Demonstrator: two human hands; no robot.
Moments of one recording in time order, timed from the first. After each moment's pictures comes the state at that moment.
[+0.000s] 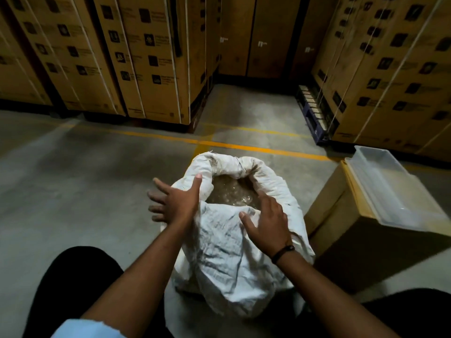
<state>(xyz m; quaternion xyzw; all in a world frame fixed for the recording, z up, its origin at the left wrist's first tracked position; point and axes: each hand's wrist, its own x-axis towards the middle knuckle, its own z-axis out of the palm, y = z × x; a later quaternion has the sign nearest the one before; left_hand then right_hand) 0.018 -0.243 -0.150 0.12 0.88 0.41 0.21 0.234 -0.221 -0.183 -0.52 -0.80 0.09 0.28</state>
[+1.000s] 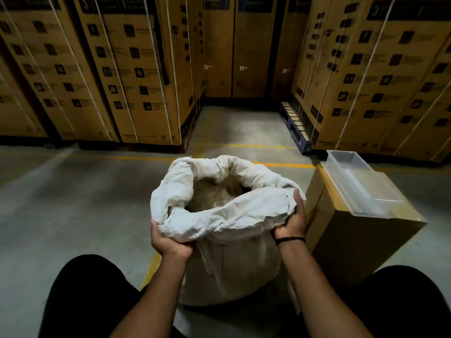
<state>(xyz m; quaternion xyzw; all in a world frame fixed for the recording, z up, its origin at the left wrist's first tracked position) 0.042 -0.311 -0.180 -0.09 0.31 0.82 0.47 0.281 -0.225 -0.123 -0.25 -0.13 0.74 0.61</state>
